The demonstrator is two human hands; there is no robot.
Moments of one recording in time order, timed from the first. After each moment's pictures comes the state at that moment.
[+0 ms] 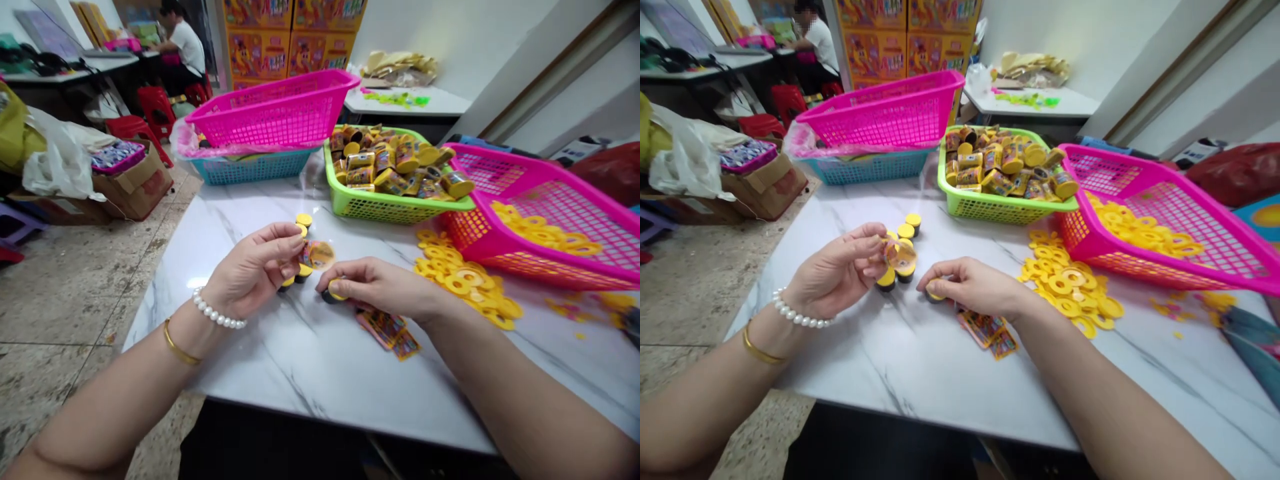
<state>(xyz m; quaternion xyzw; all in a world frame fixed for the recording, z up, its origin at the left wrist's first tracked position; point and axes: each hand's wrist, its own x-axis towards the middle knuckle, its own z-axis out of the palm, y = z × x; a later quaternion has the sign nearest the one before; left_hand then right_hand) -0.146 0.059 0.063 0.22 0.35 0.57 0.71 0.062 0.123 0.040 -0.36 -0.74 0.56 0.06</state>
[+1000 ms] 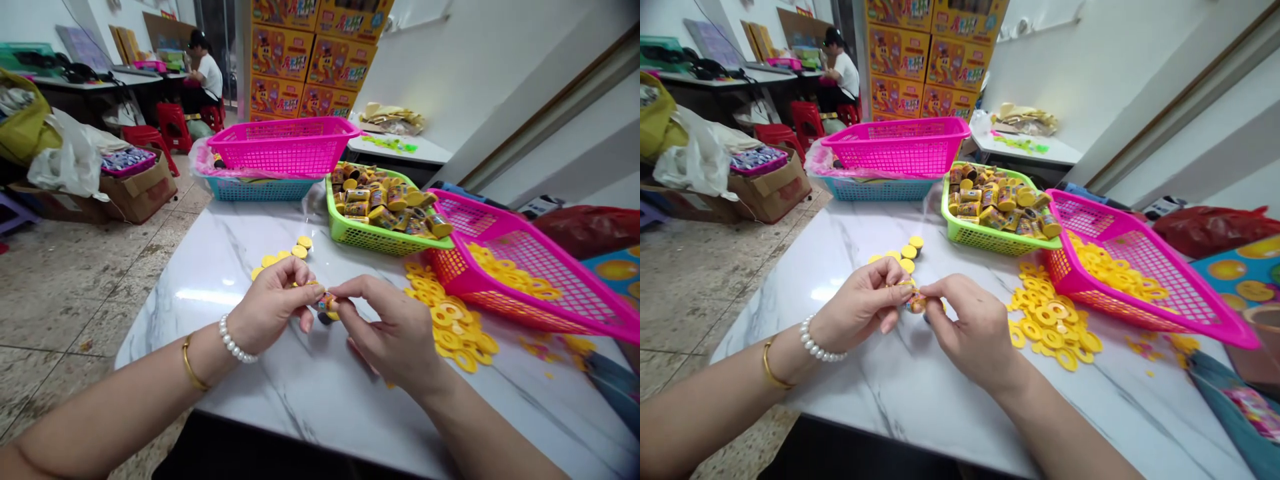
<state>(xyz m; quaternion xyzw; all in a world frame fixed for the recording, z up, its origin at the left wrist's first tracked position) -0.125 0.044 0.046 0.34 0.33 0.56 0.68 0.048 0.076 0.057 -0.29 -0.86 0.10 0.40</state>
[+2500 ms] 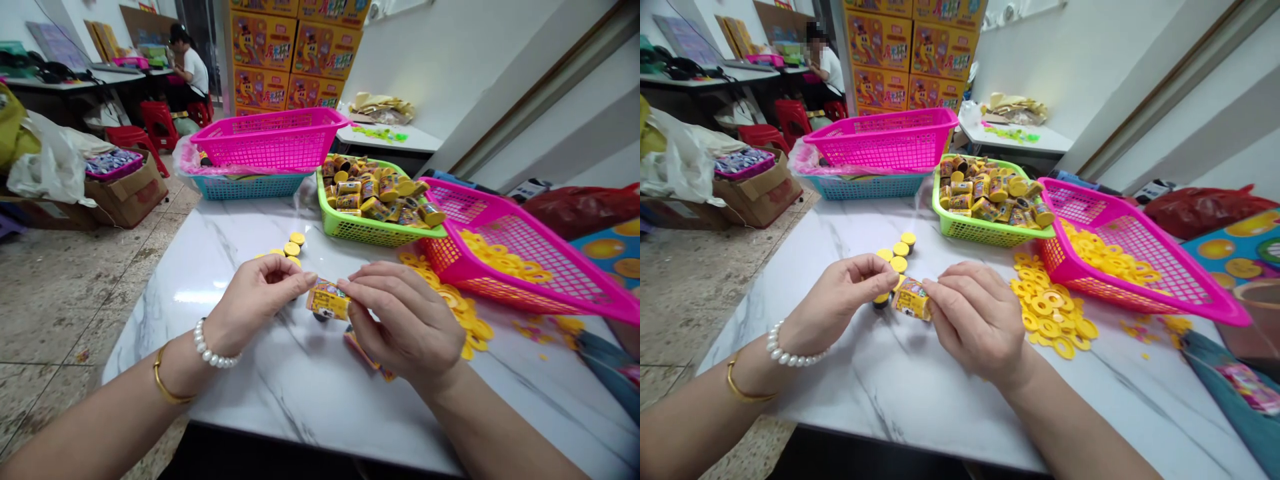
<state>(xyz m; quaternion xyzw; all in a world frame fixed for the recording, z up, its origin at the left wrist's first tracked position) -0.134 0.045 0.058 0.42 0.50 0.51 0.56 0.064 0.089 0.060 -0.16 -0.88 -0.13 0.43</state>
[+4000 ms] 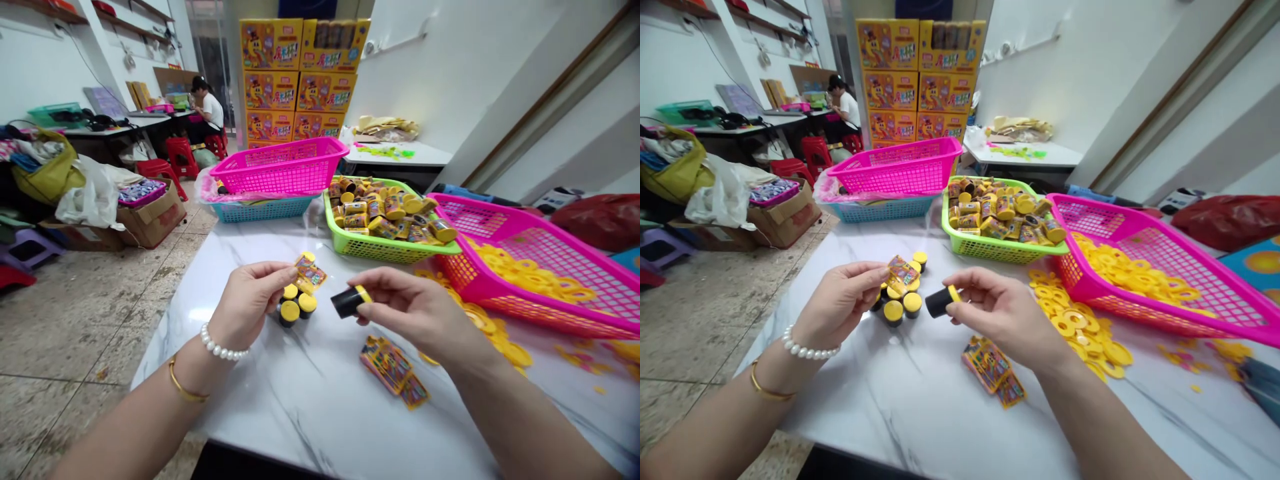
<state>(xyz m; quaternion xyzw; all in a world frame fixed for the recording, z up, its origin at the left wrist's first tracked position) -0.151 0.055 0.069 0.27 0.50 0.60 0.56 0.072 0.115 0.059 -0.34 -0.73 0.47 0.35</state>
